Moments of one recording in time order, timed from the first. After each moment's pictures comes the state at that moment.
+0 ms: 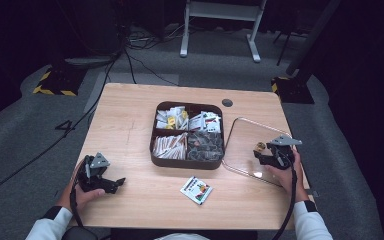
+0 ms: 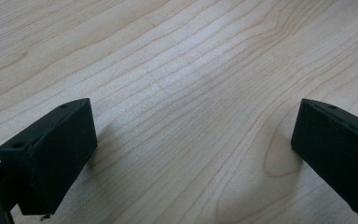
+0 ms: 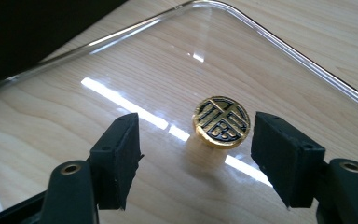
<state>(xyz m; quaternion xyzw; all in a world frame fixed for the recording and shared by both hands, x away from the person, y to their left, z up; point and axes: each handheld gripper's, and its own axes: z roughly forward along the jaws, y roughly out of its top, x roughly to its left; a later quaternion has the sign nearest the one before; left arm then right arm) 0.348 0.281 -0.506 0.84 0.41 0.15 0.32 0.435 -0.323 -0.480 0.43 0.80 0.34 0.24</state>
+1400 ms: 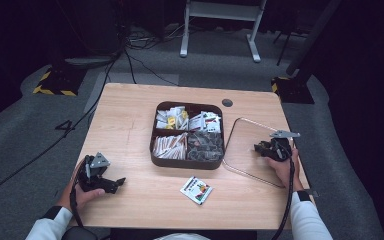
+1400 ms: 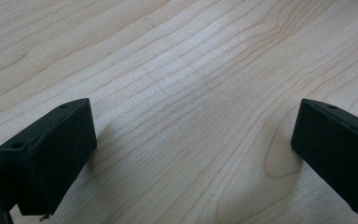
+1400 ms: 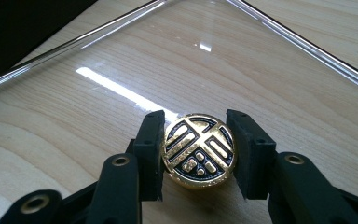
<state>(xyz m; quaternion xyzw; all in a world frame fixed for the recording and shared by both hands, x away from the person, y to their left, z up) 0.349 0.281 -0.506 0.84 0.41 0.15 0.32 0.466 -0.332 -0.493 0.46 0.79 0.35 0.20</state>
